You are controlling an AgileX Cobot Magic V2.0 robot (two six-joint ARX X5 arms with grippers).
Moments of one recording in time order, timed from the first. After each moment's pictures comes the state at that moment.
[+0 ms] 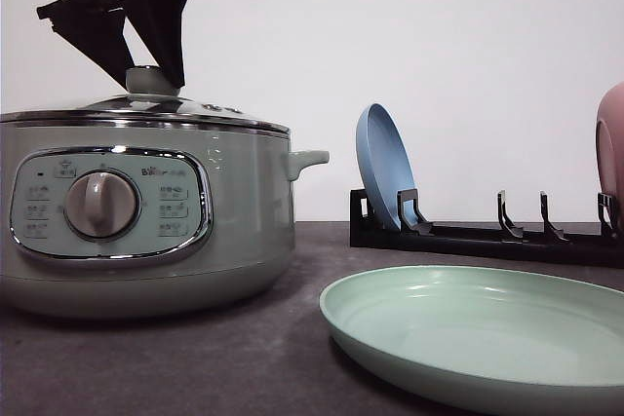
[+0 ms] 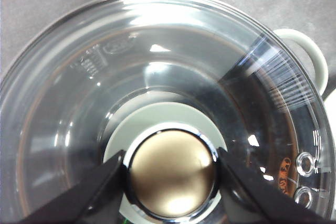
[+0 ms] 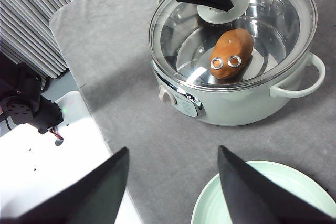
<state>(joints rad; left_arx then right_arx) -0.38 1.59 1.54 -0.96 0.11 0.06 0.71 1.09 1.29 -0.86 -0.41 0.05</state>
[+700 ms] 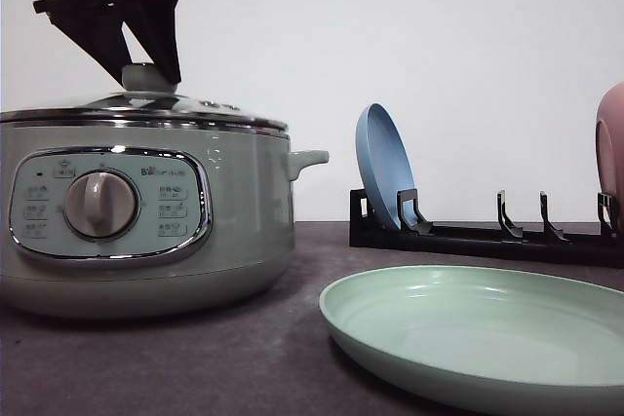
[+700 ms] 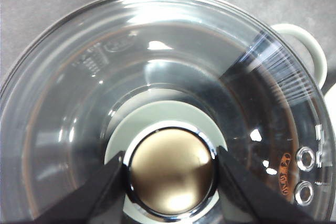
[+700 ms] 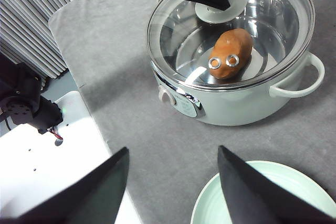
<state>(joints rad) -0.36 1.56 1.54 -0.98 0.11 0.08 0.71 1.09 1.29 -0.86 -0.41 0.05</state>
